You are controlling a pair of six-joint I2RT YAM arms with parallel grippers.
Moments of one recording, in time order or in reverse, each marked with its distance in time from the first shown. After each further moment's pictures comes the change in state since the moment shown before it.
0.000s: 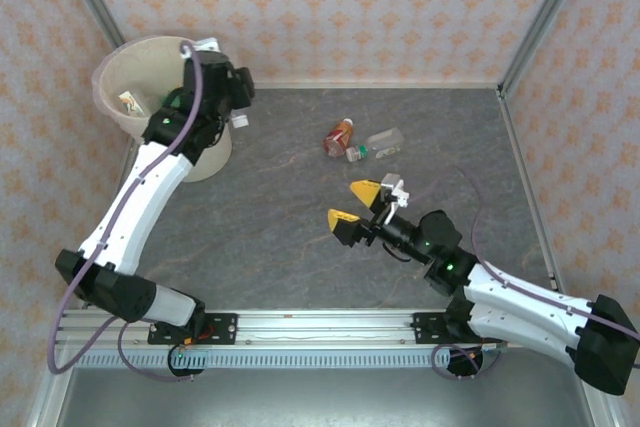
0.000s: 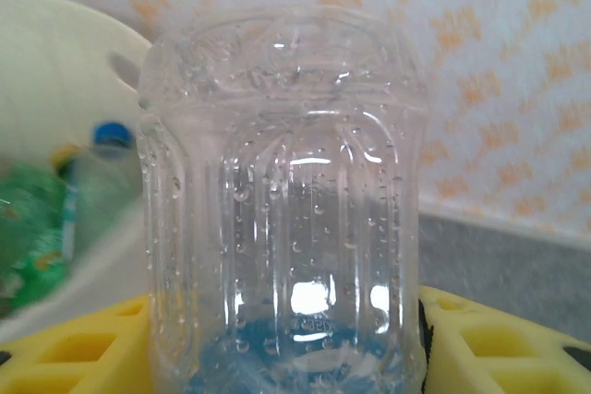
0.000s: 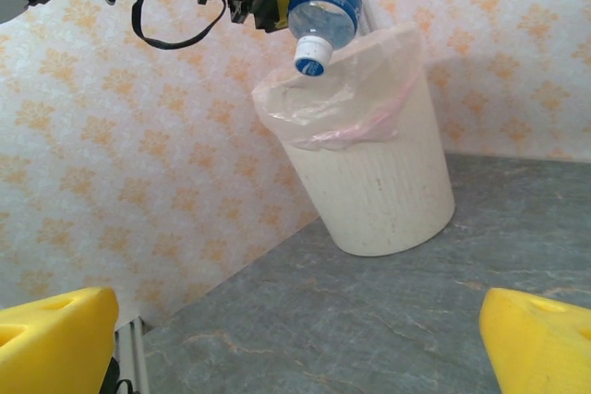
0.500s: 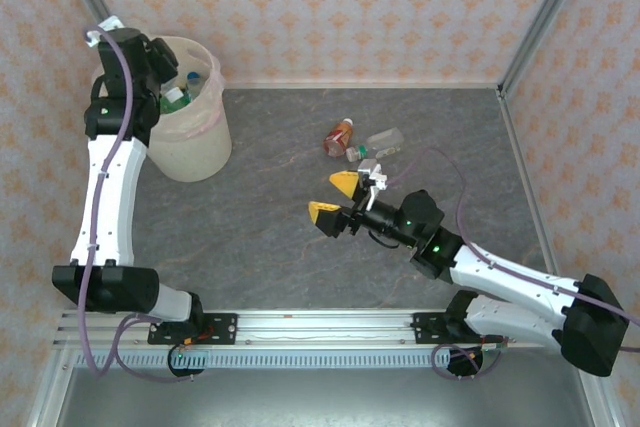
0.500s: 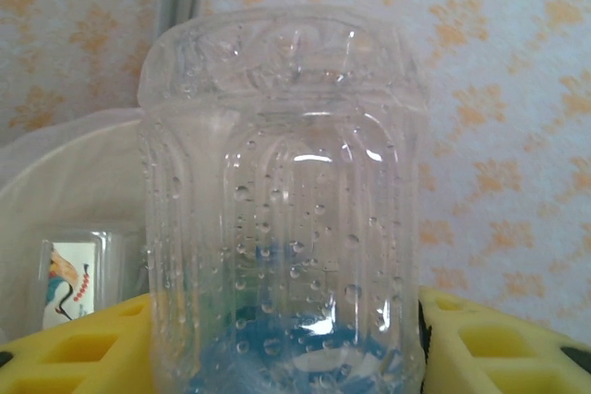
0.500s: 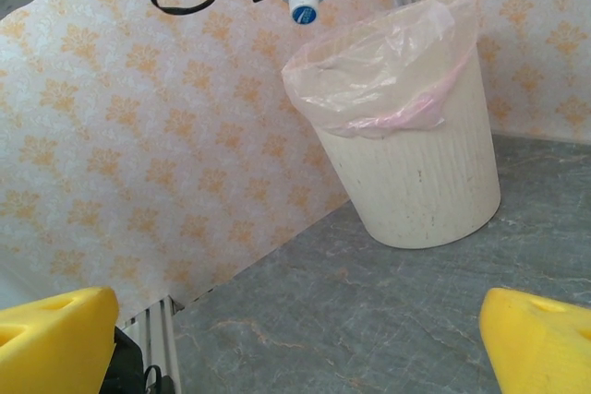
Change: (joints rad) left arm 0.392 0.030 0.100 0.034 0.108 -0.055; right arm 0.000 0.163 0.164 -0.061 -0.095 0.008
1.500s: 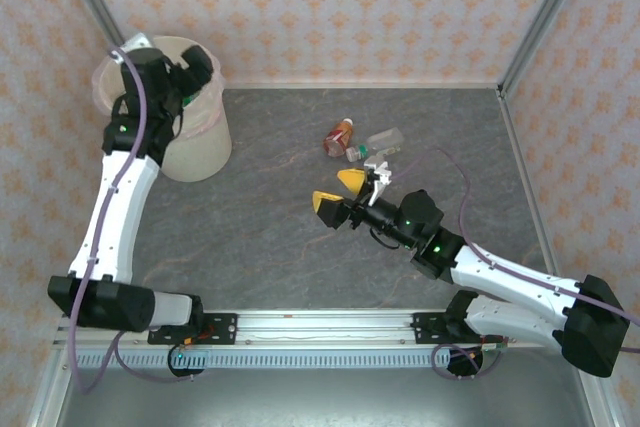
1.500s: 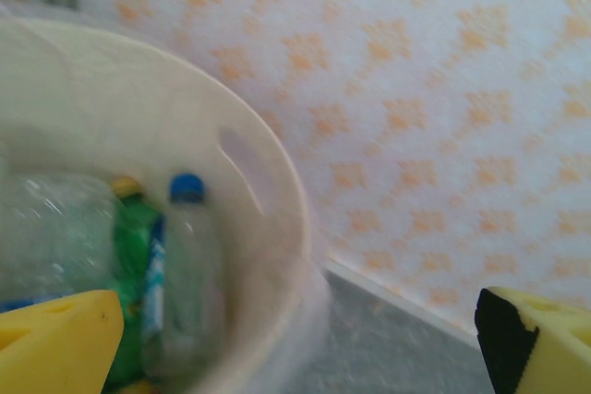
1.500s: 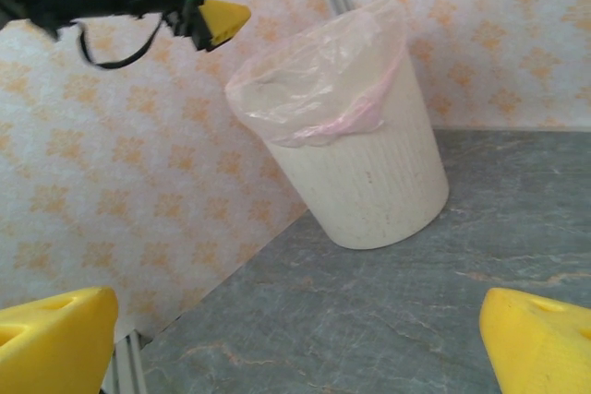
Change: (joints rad) left arm -0.144 -0.127 -0.232 0.126 0.077 -0.083; right arm 0.000 -0.009 0.000 -0.040 0.154 0.063
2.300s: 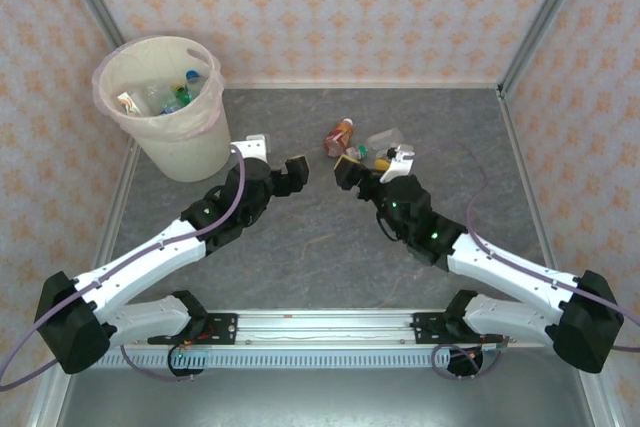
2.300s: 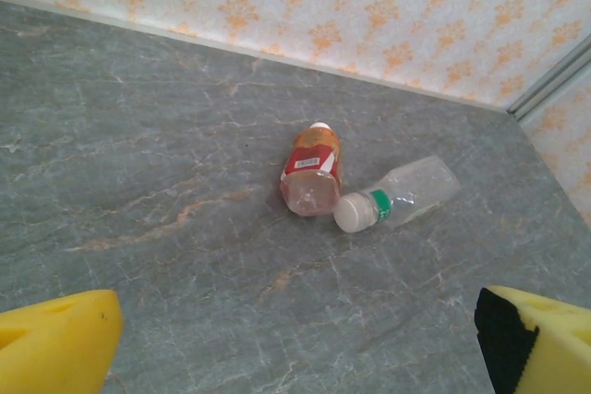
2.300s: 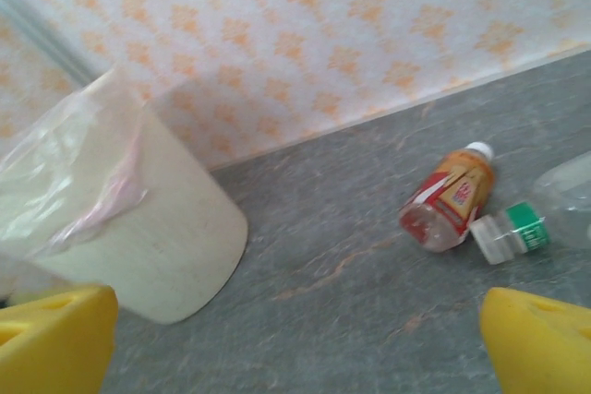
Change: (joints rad) left arm -0.639 -0.219 -0.678 0.342 -0.223 -0.024; right arm -0.070 0.071 0.129 -0.284 0.478 0.199
